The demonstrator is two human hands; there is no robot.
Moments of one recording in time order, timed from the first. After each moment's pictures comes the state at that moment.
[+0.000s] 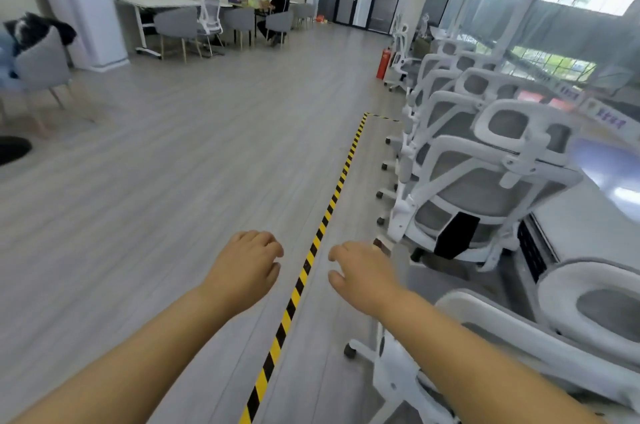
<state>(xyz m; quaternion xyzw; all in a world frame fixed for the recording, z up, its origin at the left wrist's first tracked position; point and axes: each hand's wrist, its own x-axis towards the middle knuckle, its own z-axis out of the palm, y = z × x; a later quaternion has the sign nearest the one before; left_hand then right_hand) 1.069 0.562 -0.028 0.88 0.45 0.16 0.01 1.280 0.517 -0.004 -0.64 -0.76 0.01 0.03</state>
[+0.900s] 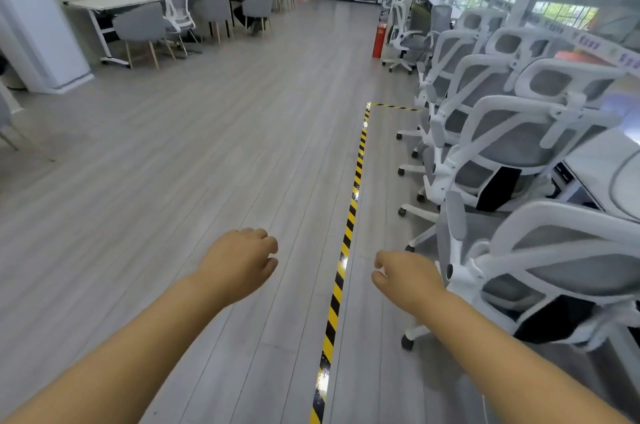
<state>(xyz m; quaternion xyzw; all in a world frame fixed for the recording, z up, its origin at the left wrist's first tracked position) 1.115 1.066 -0.012 0.90 0.43 0.04 -0.02 1.378 0.984 -0.032 -0.75 -0.66 0.07 -0.01</state>
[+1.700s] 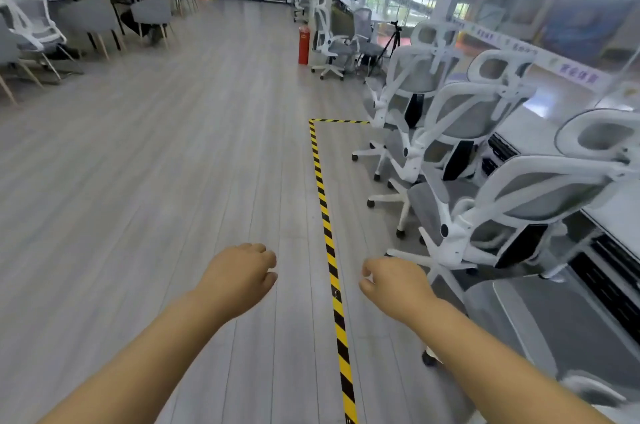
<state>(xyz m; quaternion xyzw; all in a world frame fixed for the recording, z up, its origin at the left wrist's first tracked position) 1.215 1.649 -0.029 0.95 0.31 0.04 0.01 1.428 1.506 -0.020 -0.84 -0.54 0.10 0.00</state>
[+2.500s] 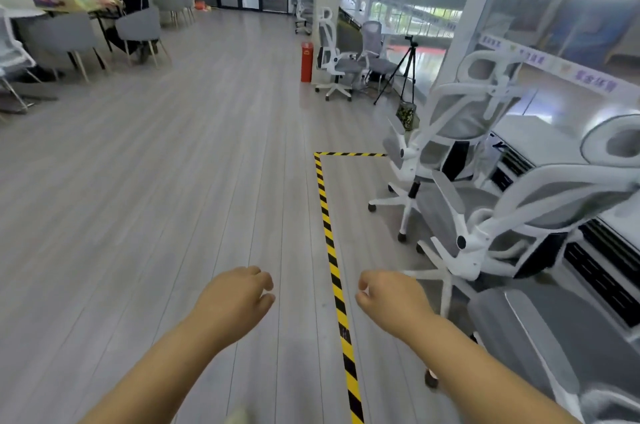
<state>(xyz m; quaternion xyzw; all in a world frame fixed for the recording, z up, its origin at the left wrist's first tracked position) 1.495 2.166 -0.048 0.93 0.34 0.03 0.09 1.712 2.036 -0.042 -0.84 -0.54 0.10 0.02</state>
